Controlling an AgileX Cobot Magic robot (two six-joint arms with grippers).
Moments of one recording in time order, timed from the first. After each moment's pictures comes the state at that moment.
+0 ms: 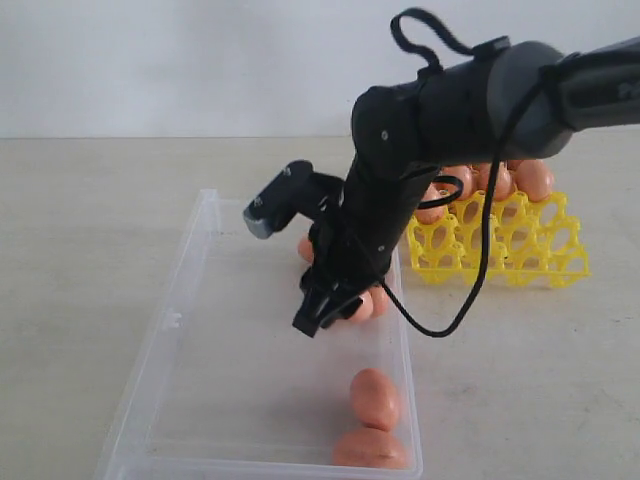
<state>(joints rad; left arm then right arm) 0.02 0.00 0.00 0.04 0.28 -0.08 0.53 1.93 -1.32 0.15 0.73 -0.52</state>
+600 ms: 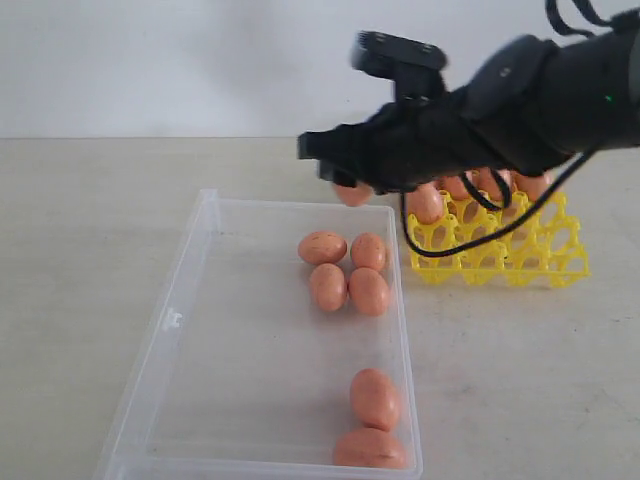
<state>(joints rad) 0.02 0.00 0.00 0.04 0.28 -0.08 0.37 1.78 -1.12 0.92 0.10 -0.52</state>
